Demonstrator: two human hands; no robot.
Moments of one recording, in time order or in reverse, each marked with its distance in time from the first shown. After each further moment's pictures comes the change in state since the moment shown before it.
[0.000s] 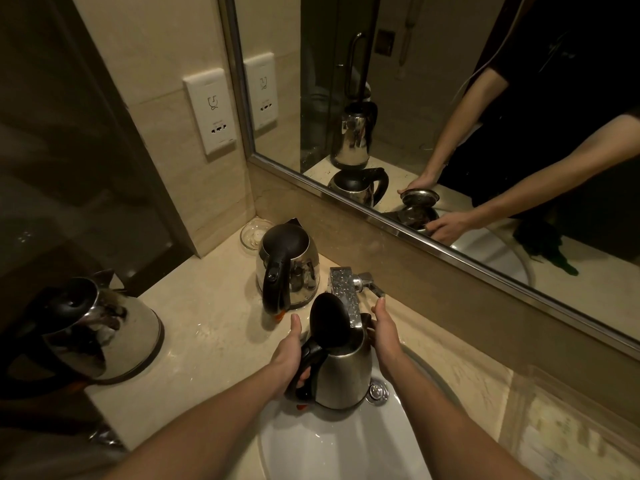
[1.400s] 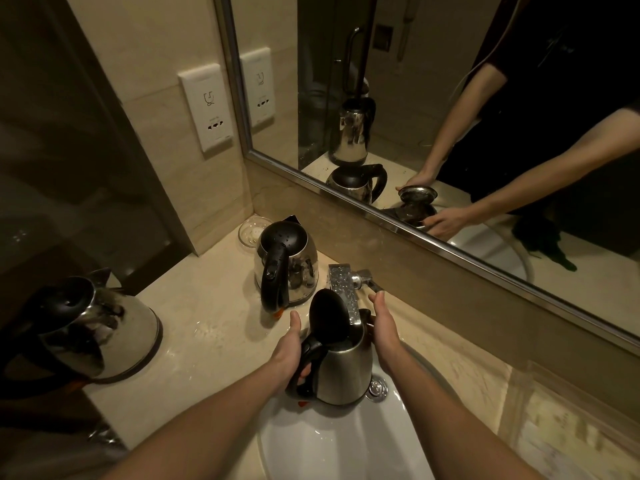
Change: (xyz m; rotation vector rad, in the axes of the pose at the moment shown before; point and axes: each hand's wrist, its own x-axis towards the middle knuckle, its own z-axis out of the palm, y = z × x) left_hand 0.002 0.000 0.001 -0.009 -0.042 0.011; right_hand 0.003 -0.002 0.001 -0.004 -0.016 -0.019
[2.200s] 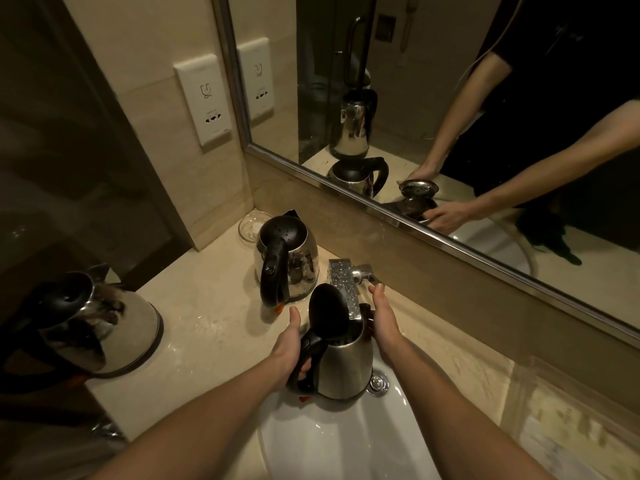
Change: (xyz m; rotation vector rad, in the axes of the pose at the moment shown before) left_hand -0.003 0.001 0.000 -0.031 0.004 -0.002; right_hand 0.006 -0.002 0.001 -0.095 -0.012 -0.045
